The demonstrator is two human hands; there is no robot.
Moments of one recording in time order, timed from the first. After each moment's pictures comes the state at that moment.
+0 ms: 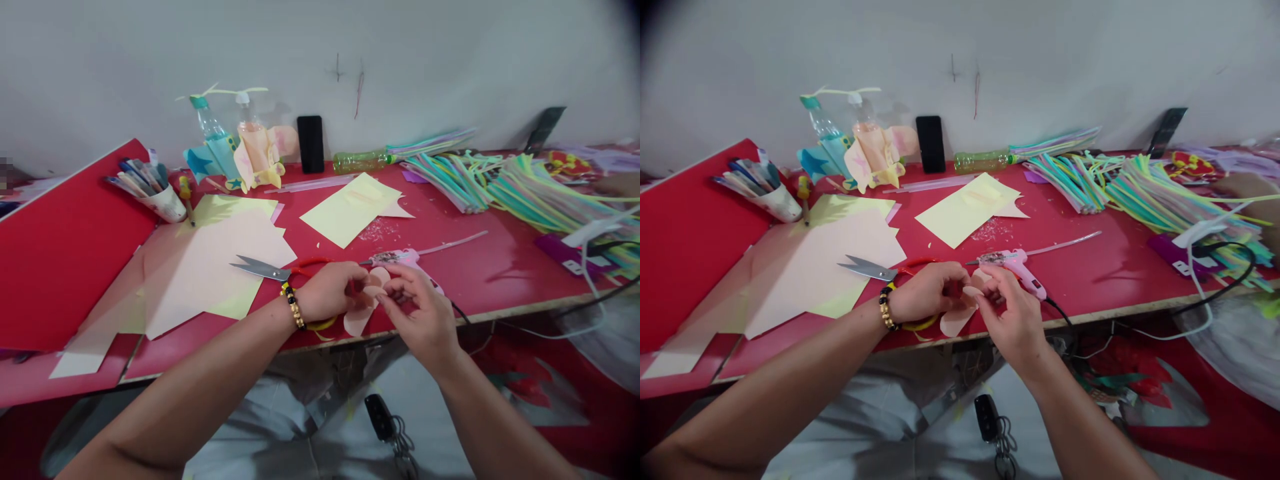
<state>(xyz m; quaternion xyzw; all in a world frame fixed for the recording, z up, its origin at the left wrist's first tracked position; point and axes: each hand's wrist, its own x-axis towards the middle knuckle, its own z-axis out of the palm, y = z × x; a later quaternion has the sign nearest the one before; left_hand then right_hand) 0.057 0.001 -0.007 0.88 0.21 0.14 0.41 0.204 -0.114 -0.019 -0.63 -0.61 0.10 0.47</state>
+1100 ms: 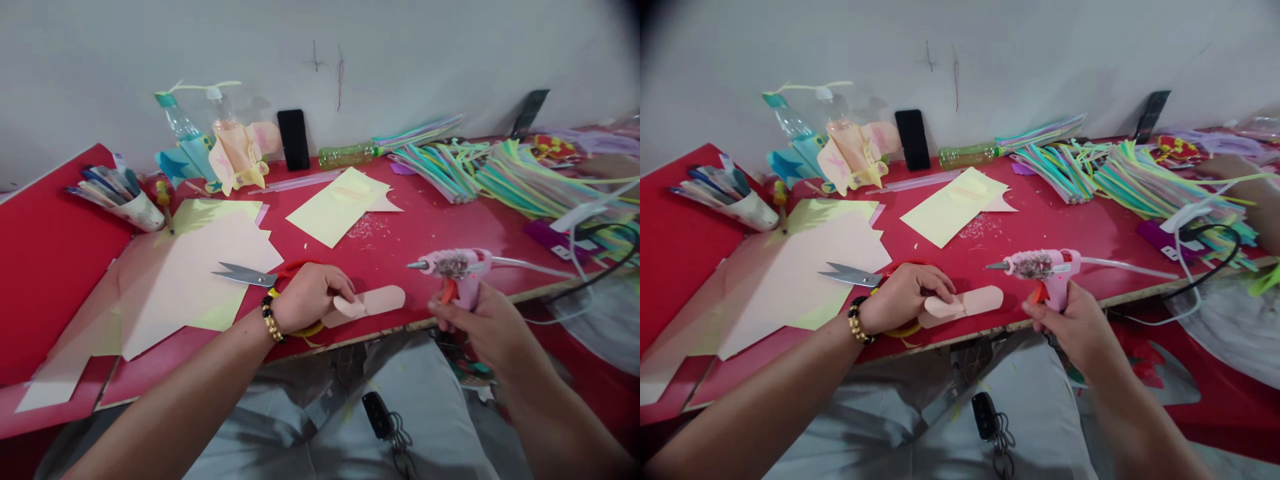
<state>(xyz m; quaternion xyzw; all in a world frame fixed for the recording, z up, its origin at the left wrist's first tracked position) 0.050 0.003 -0.003 0.84 0.21 0.16 0.47 0.290 -0.156 -0.027 -0.70 -0.41 0.32 0.48</state>
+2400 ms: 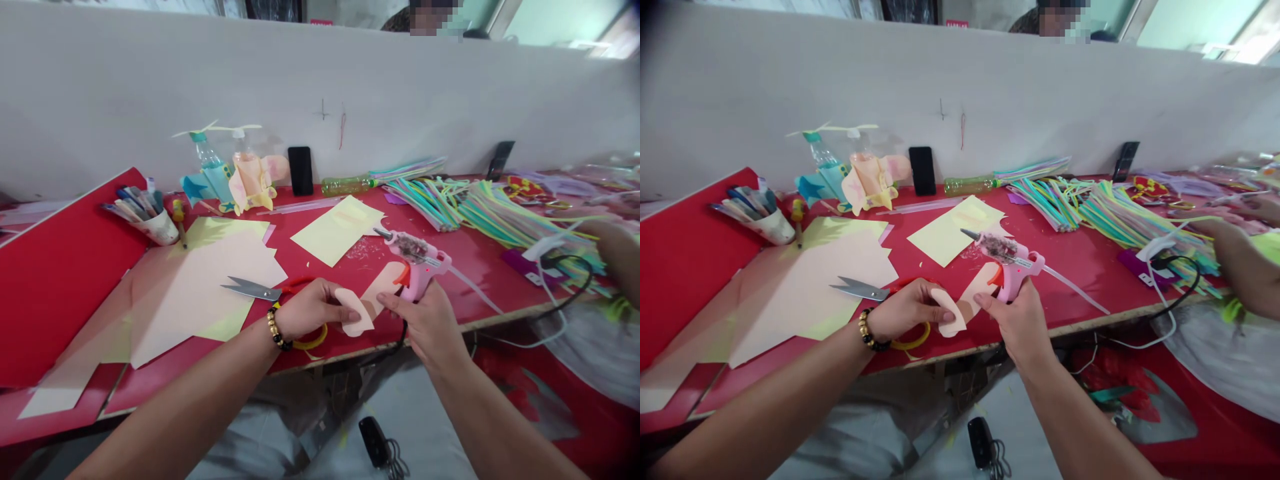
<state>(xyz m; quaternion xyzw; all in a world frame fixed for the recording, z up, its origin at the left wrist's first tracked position) 0.048 -0.004 0.007 0.61 0.17 0.13 0.76 0.218 -0.104 0.003 -0.63 -0.39 0.24 0.63</state>
